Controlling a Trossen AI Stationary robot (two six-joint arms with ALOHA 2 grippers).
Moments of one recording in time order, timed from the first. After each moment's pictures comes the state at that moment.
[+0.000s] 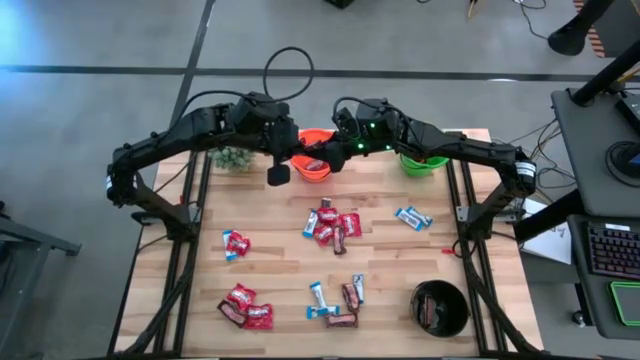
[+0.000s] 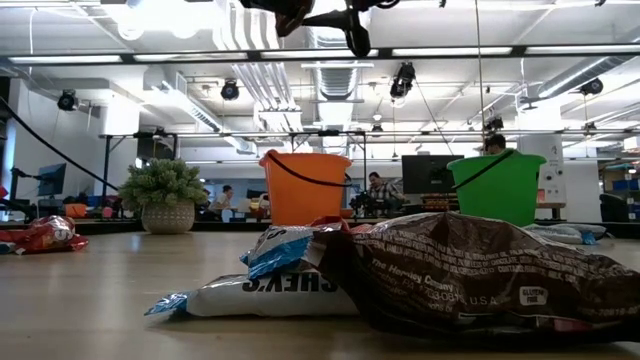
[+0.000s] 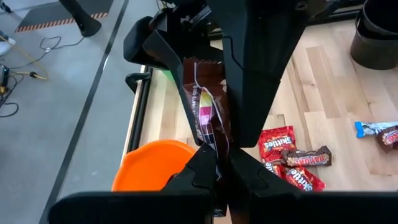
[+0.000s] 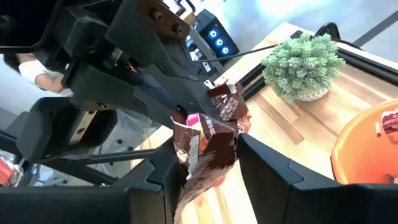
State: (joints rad) left arm 0.28 1.49 1.75 -0.91 0.04 0.33; right arm -0.30 1.63 1.60 -0.28 -0.29 0.61
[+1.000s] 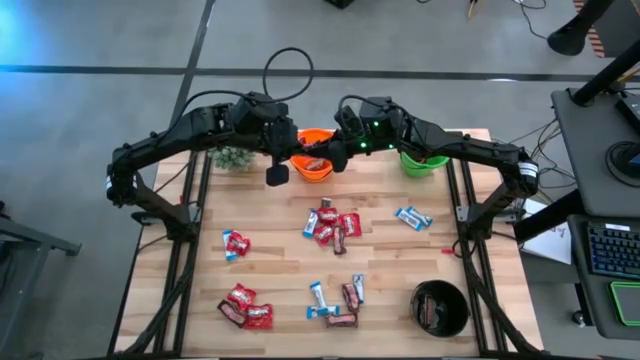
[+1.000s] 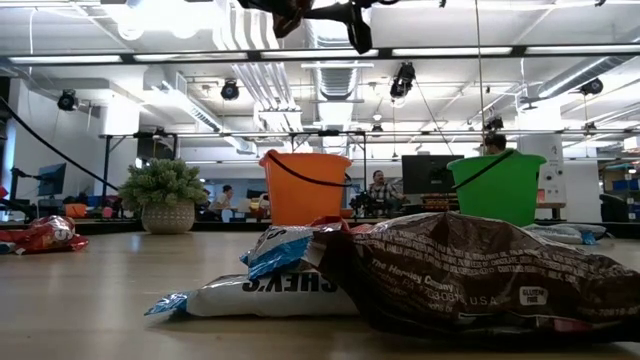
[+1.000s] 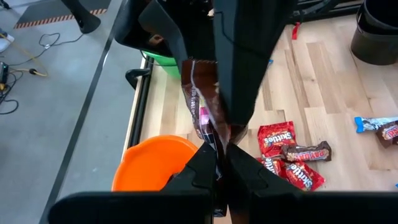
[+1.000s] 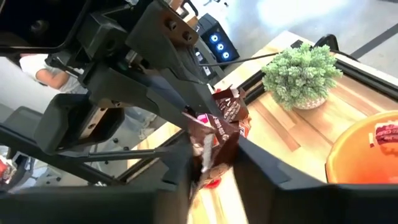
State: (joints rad) left arm 0.28 1.48 1.75 -0.93 0.04 0.33; right arm -0.30 1.61 1.60 -0.28 -0.29 0.56
